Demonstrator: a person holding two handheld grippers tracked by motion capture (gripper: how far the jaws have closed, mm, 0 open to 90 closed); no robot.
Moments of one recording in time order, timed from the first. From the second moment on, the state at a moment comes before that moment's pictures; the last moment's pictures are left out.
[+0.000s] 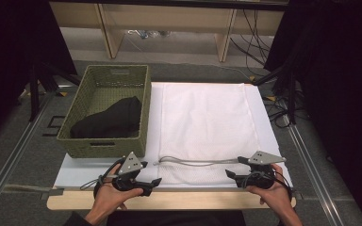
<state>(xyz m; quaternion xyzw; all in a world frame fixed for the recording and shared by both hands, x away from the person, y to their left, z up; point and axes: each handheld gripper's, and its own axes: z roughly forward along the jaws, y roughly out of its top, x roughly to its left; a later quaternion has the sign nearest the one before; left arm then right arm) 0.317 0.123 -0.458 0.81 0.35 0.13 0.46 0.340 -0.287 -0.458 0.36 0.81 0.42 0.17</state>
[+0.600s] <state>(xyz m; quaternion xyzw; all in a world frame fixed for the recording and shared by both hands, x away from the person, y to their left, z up) 0.318 0.122 -0.458 0.81 0.34 0.14 0.45 0.343 -0.285 -0.457 0.35 0.82 0.41 0.20</state>
